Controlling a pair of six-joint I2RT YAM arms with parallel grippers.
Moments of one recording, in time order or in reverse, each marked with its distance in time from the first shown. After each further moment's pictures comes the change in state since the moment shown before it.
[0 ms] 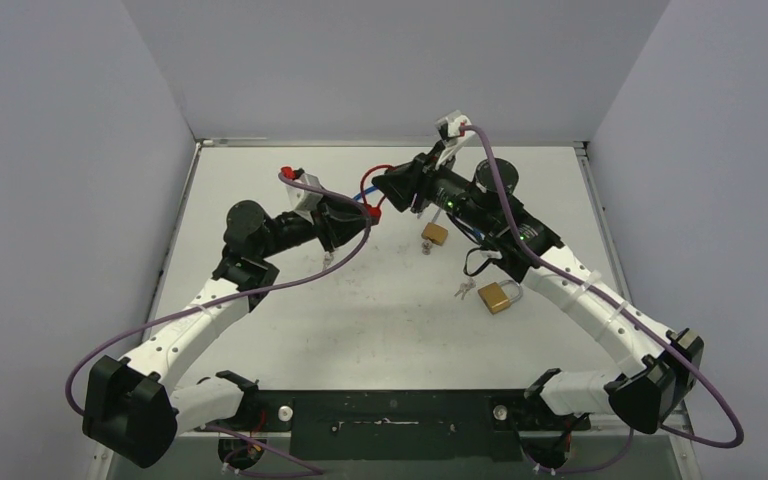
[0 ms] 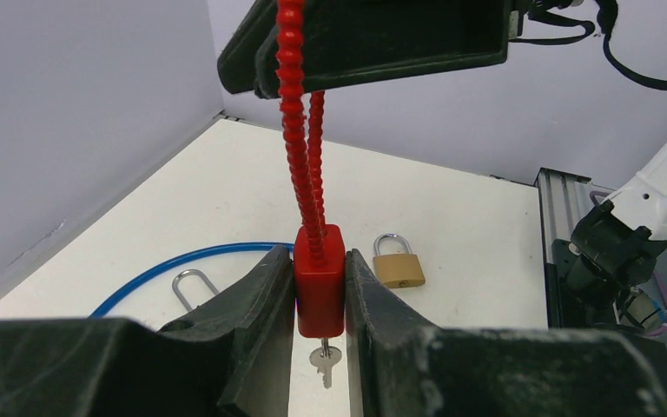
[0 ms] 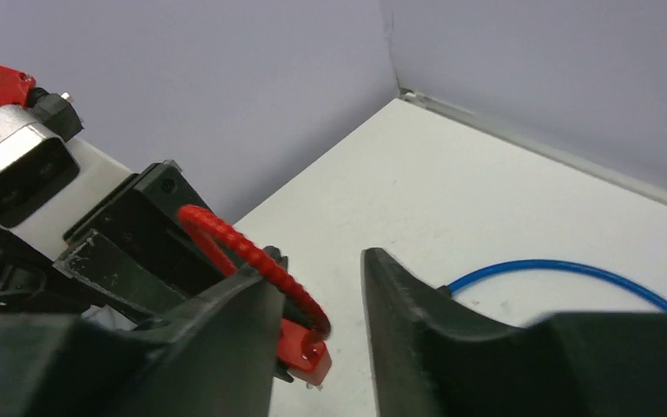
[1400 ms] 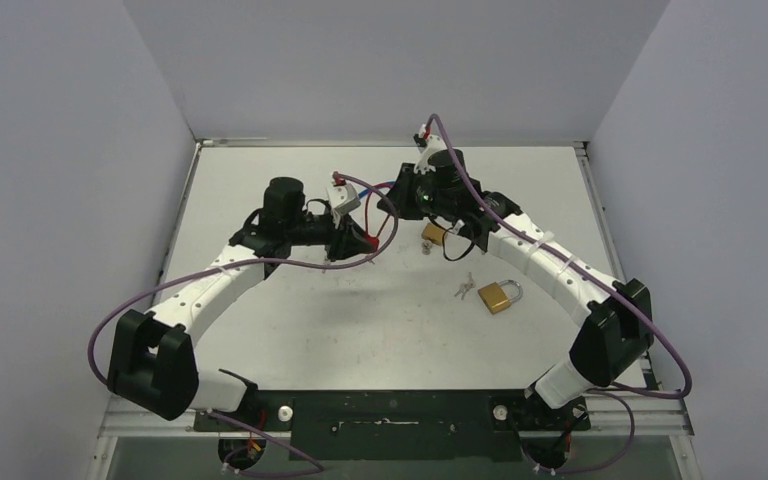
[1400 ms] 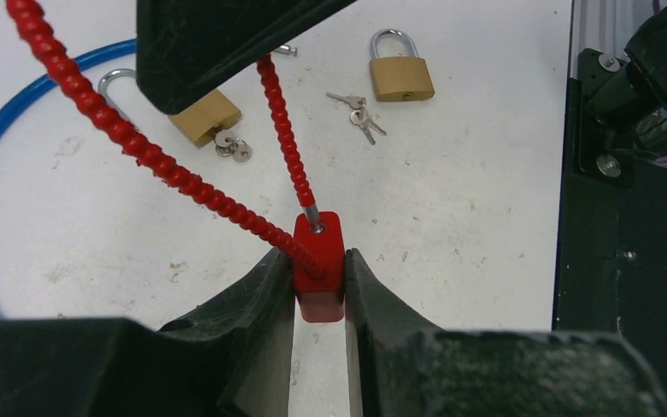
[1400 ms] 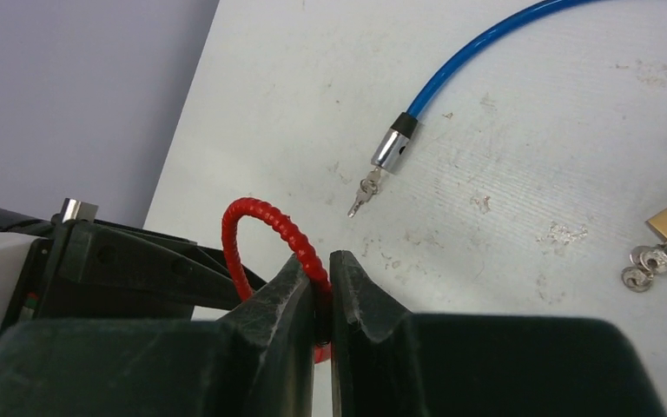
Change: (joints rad) left arm 0.029 0.214 0.169 -0.677 0.077 0.417; right arm -0.060 0.275 0.148 -0.381 0.049 0.235
